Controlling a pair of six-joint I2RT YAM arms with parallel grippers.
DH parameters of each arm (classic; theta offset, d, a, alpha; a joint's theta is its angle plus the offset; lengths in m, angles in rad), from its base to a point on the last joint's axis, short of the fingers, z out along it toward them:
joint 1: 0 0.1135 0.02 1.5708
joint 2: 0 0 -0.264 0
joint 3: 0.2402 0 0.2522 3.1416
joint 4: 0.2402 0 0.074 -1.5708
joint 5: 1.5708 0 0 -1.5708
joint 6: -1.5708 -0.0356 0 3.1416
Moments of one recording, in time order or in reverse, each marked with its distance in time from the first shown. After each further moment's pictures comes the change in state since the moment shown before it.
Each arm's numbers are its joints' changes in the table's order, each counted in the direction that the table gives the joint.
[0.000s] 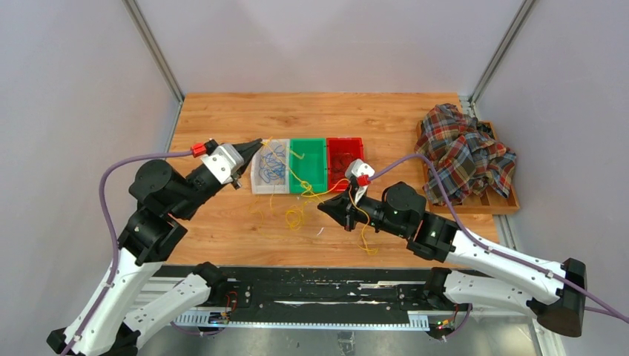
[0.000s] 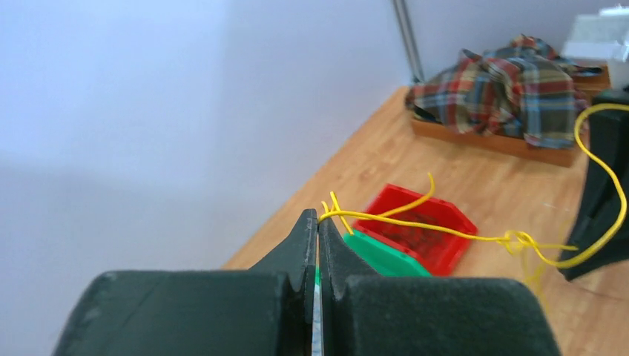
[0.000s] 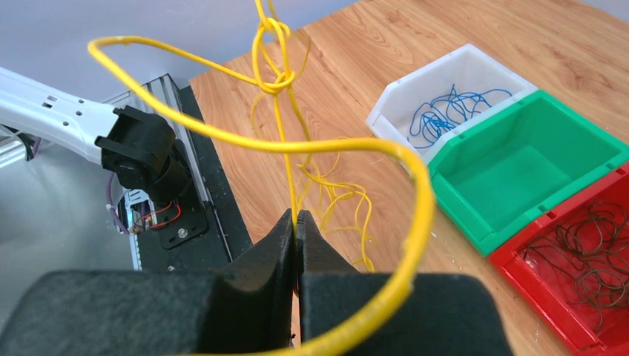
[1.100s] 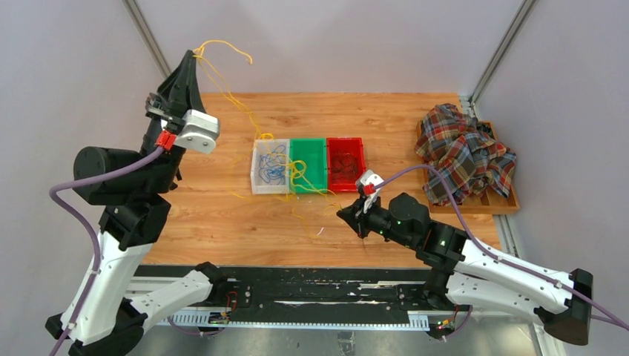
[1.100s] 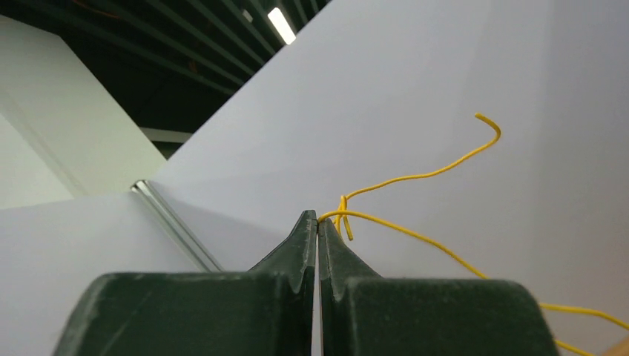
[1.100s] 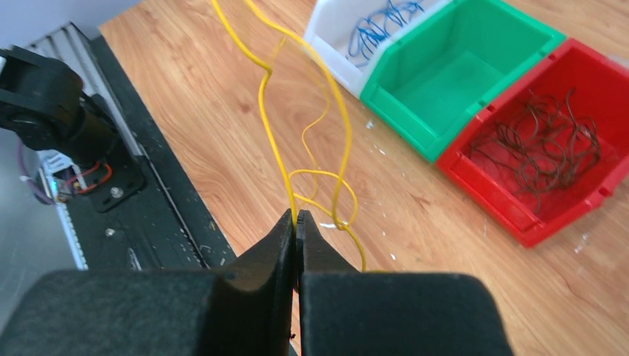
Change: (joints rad) left arm 0.000 -0.187 0.345 -0.319 -0.276 -0.602; right arm 0.000 0.122 -0.101 0.162 0.155 -0.002
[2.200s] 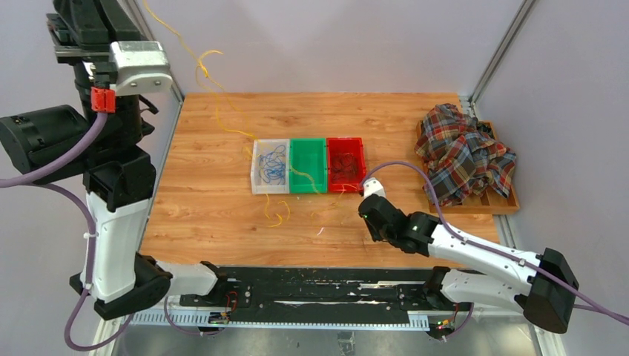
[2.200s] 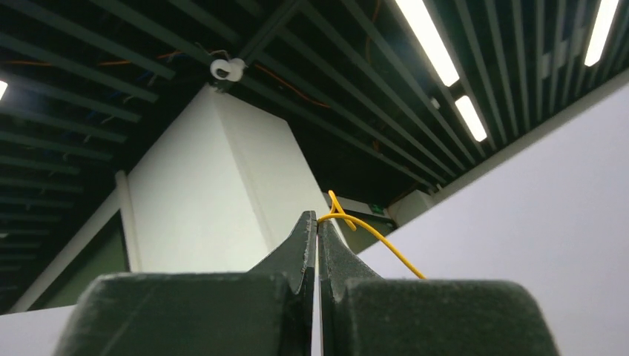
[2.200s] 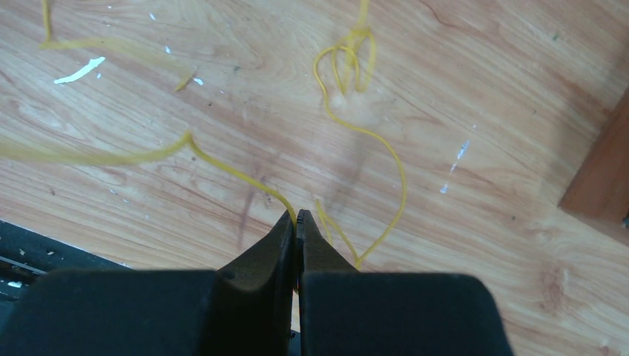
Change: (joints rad) left arm 0.000 -0.372 0.672 -0.197 -0.008 -0.270; right arm -0.094 -0.254 -0.001 0.436 0.338 -0.160
